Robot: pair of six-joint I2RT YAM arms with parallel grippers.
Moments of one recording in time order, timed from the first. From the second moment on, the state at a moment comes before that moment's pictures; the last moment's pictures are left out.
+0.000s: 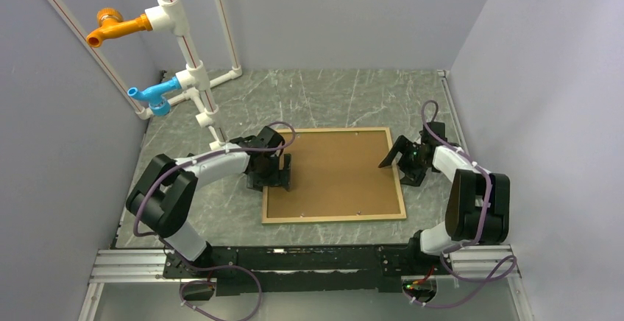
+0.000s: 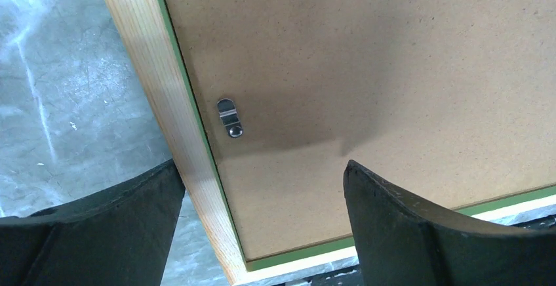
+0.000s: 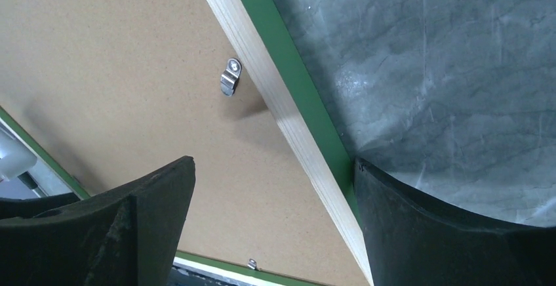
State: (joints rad) left arm -0.61 1.61 0.93 -0.57 0.05 -0.59; right arm -0.13 1.49 0.77 -0.49 -0.35 0.49
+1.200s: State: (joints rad) left arm -0.57 1.60 0.99 -0.56 -0.03 -0.65; right arm -0.14 1.38 0.70 -0.52 -0.30 0.48
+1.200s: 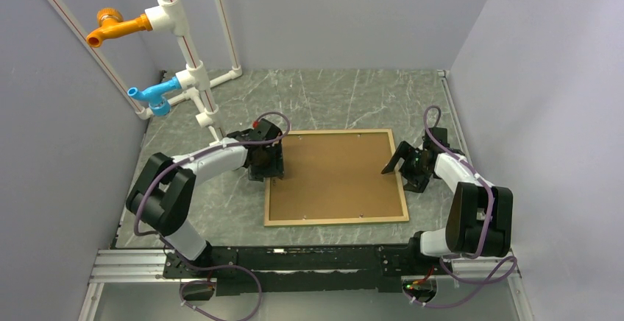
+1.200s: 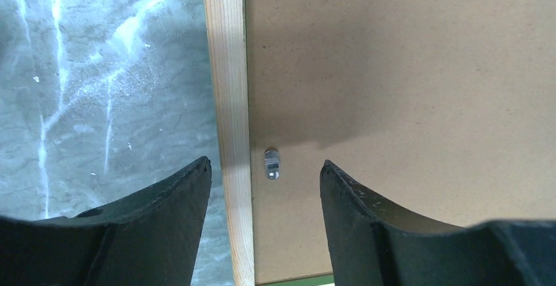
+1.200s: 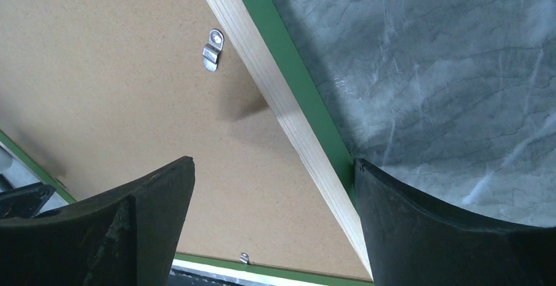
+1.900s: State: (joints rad) left arm -0.56 1.62 0.95 -0.56 -0.04 -0.66; right arm -0.15 1.40 0.70 -0.52 -0.32 0.48
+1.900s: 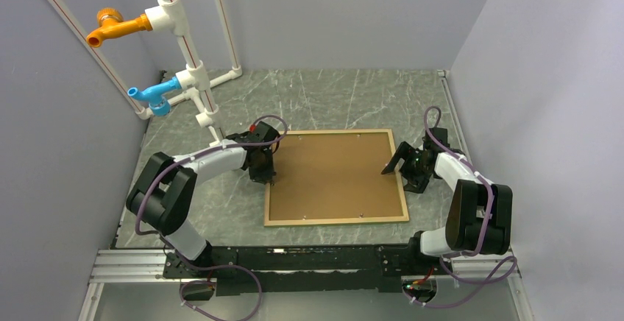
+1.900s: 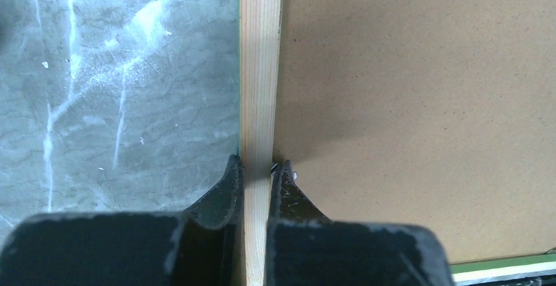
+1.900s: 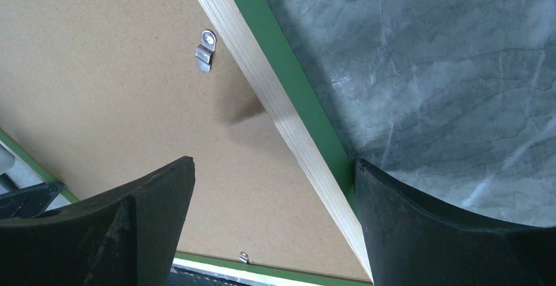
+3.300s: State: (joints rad) left arm -0.60 1.52 0.91 -0.58 -0.05 -0.63; right arm -0.10 1.54 0.89 -0.53 -0.15 0.45
